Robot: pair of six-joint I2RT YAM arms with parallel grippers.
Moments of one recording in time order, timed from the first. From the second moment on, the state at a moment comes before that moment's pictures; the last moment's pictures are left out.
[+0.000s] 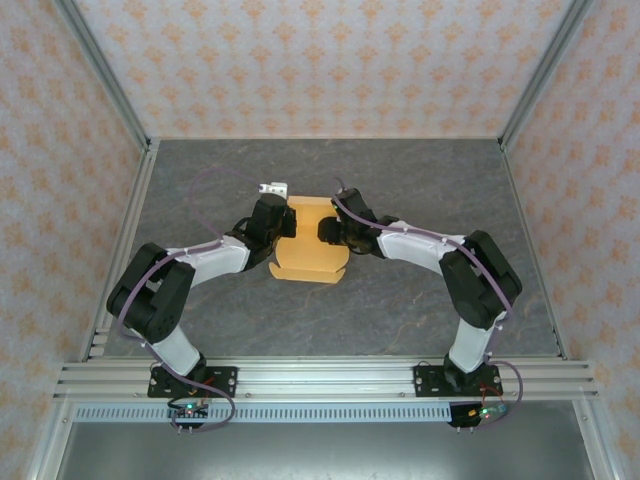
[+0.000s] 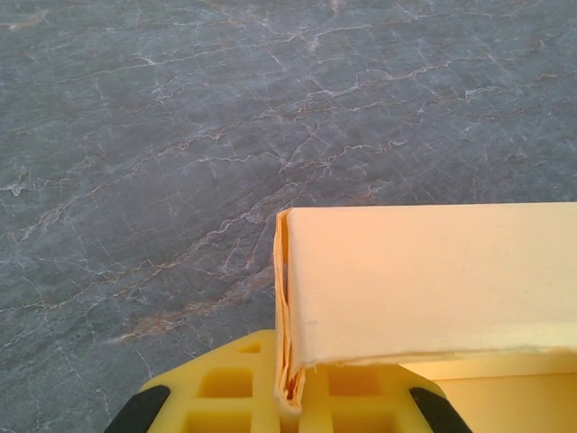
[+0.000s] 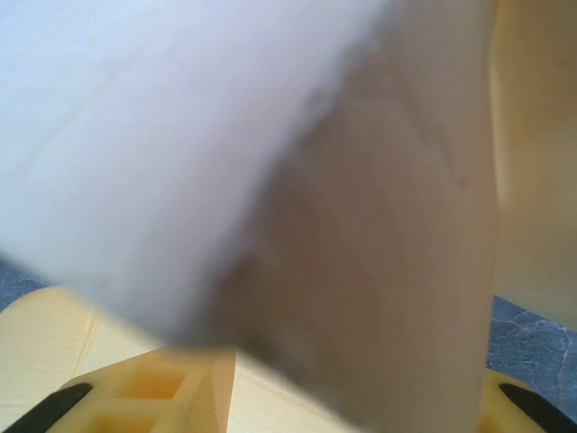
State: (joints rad) left arm -0.47 1.66 0.87 0.19 -0.27 -0.31; right arm 0.67 1.78 1.12 -0.16 -0.02 0.61
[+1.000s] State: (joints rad) left arm -0.47 1.62 0.87 0.16 -0.27 -0.31; right arm 0.39 1.20 0.95 -0.34 -0.10 0.26
